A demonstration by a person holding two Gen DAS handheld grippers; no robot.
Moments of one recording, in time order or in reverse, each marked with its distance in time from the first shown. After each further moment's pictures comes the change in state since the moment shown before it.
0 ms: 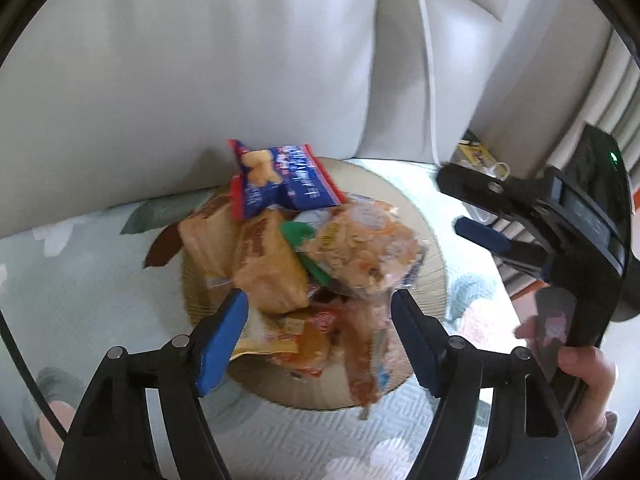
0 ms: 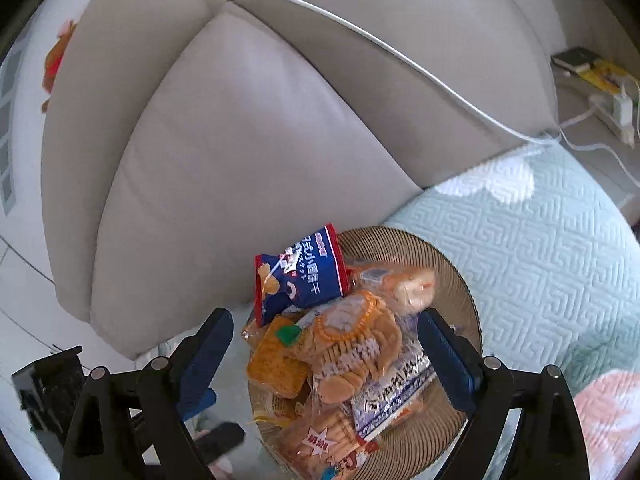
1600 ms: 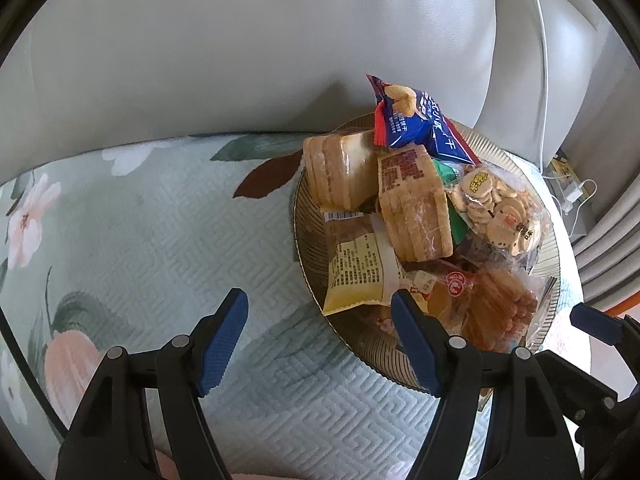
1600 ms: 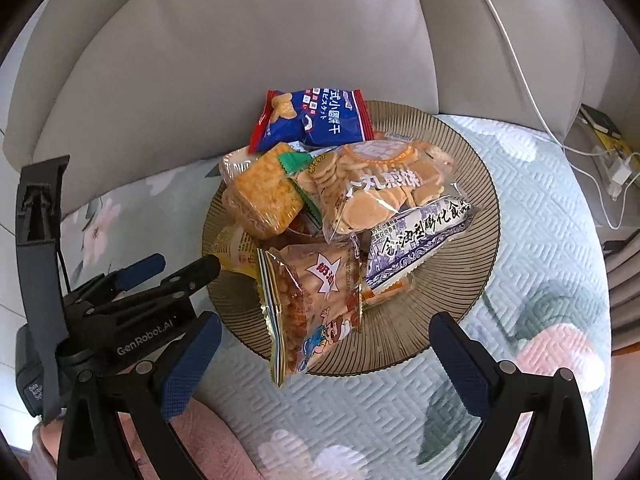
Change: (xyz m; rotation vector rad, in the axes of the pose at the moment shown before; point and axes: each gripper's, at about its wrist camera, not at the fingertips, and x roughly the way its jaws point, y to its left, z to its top) left arm 0.028 0.049 -0.052 -0.171 0.019 0.261; right arm 0.004 0.064 -0.099 -0.355 0.270 -0.293
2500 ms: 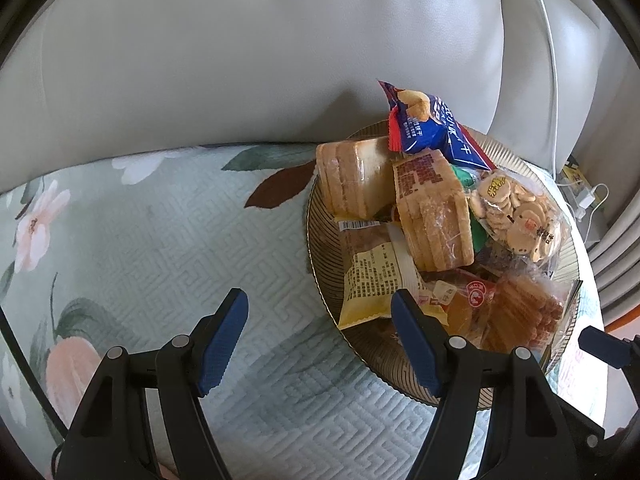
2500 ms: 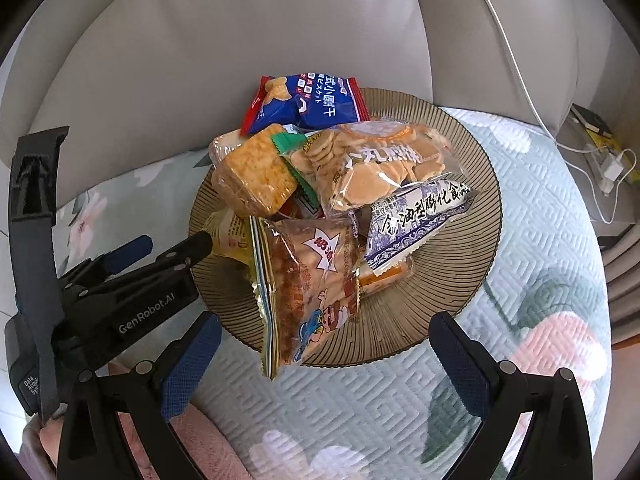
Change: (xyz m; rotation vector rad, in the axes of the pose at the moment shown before) left arm 0.010 0.002 -0.003 -0.004 -0.058 0.047; right arm 0.013 0.009 -0.012 -0.007 -0.004 -0.053
